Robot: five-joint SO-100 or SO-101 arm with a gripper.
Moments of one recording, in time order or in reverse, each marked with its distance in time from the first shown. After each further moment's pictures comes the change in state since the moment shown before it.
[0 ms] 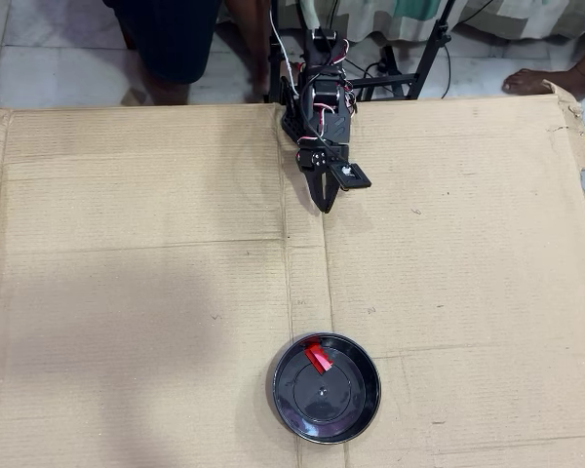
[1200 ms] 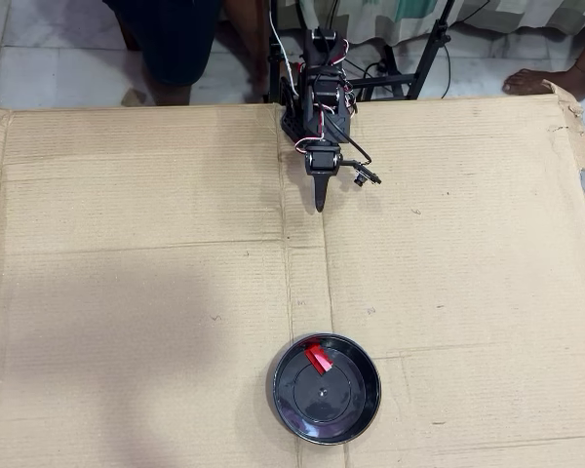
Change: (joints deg) arm 0.2 0.0 0.0 0.4 -51.7
